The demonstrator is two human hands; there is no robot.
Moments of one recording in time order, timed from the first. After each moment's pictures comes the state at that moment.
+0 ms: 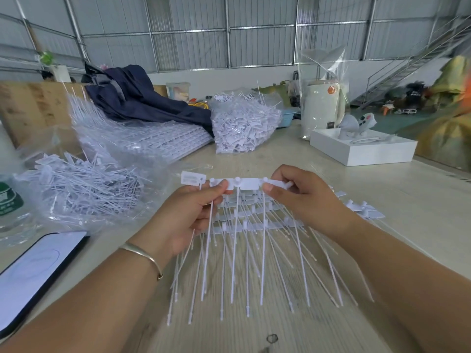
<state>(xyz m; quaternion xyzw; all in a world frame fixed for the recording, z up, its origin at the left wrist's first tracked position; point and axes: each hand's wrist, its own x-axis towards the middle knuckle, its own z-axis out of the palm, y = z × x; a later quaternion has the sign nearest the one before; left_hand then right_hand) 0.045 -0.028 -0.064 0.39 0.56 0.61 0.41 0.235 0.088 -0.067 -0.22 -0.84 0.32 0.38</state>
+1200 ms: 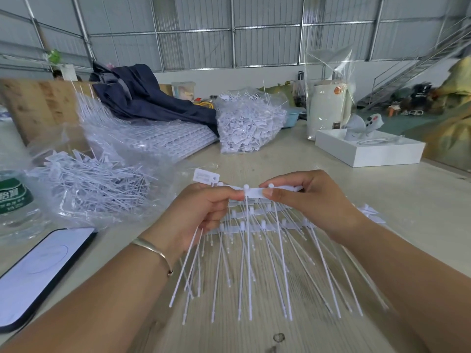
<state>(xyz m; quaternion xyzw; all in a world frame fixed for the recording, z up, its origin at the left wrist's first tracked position) 0.049 -0.028 -0.061 0.41 0.57 0.58 0.41 0.234 0.075 -0.060 -0.20 -0.78 0.45 0.39</state>
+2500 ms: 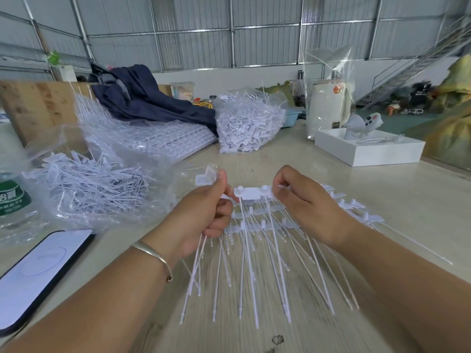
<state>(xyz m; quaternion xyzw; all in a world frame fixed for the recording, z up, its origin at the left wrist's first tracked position) 0.059 -0.027 -0.061 0.39 0.61 0.56 0.41 0.232 0.074 -0.066 -0.21 -0.87 0.27 0.36</state>
